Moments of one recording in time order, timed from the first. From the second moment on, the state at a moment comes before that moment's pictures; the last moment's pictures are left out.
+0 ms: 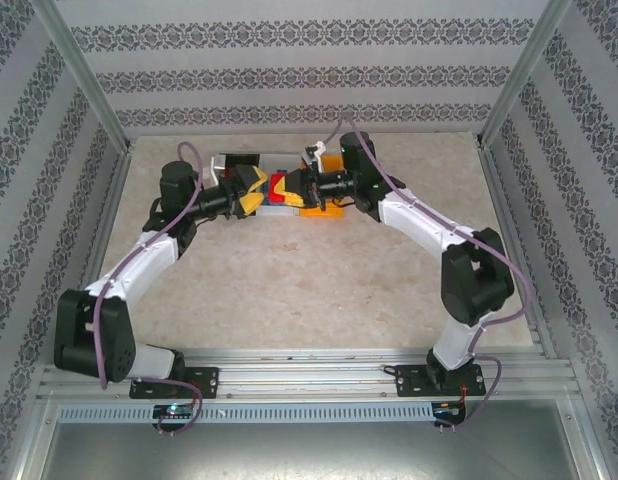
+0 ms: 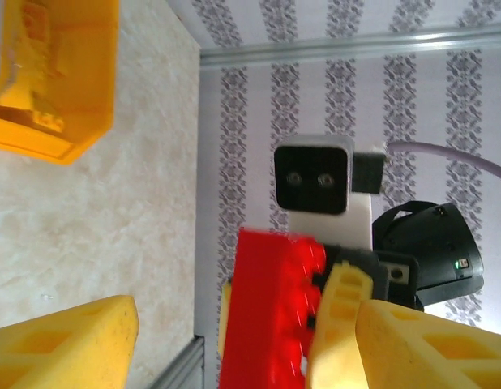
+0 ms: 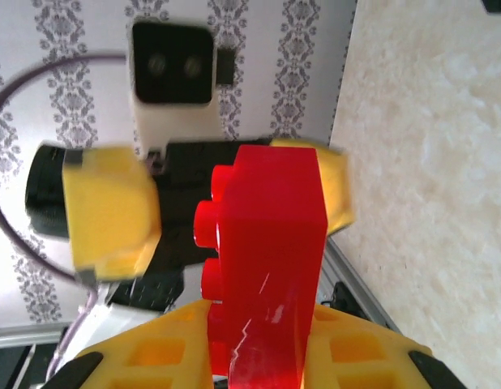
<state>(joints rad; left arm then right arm) -0.13 1.36 0.92 0.19 0.83 -1.26 0.49 1.79 1.41 0.02 -1.05 1.16</state>
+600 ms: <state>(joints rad) -0.07 1.02 0.96 -0.51 0.50 -0.97 0.52 2.36 2.13 -0.11 -0.81 1.29</state>
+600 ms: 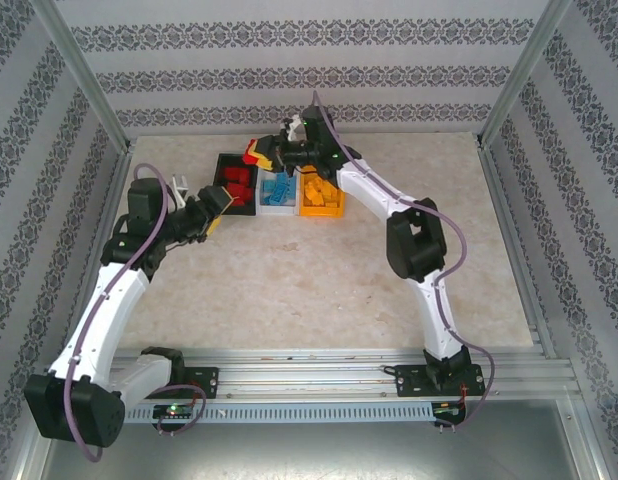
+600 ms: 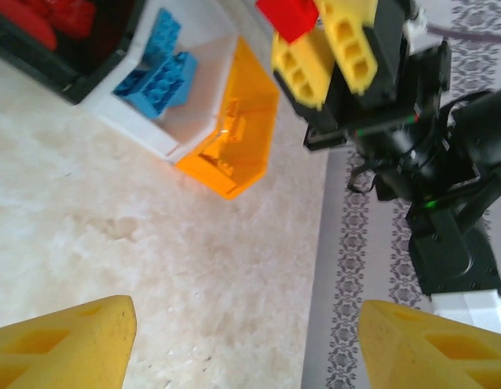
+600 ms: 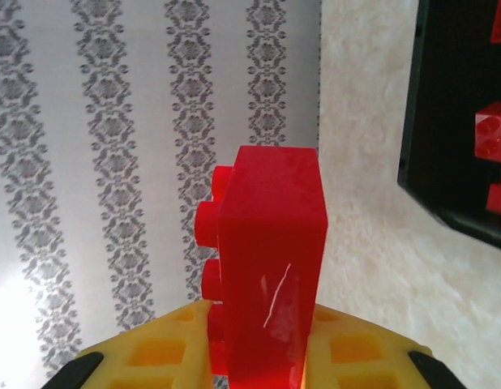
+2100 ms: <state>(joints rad) -0.02 0.93 1.01 -0.92 0.41 -0.74 0.58 2.79 2.70 -0.27 -0.62 1.44</state>
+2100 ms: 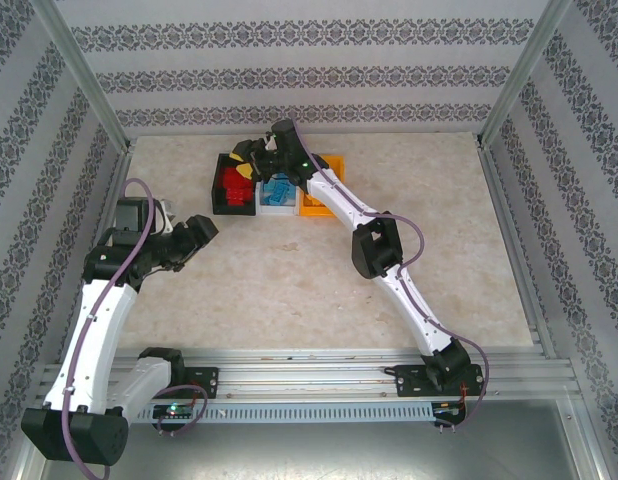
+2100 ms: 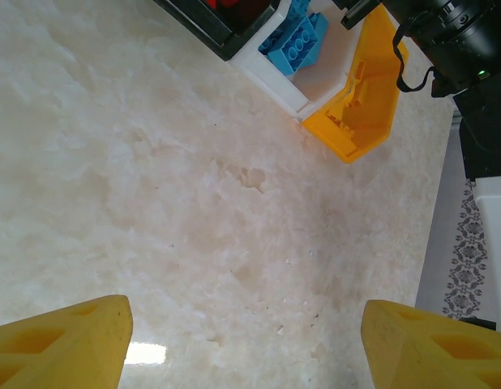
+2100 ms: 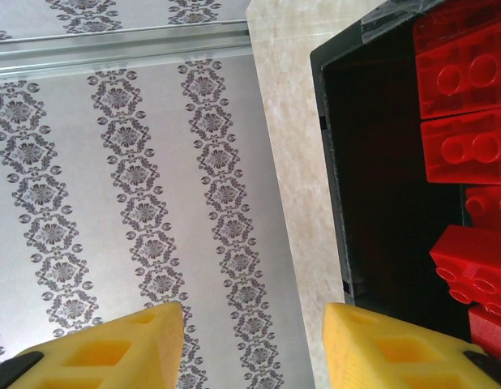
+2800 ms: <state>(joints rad) 0.00 0.98 1.01 -0.87 0.44 -0.76 0.56 2.79 2.70 -0.28 -0.64 1.43</state>
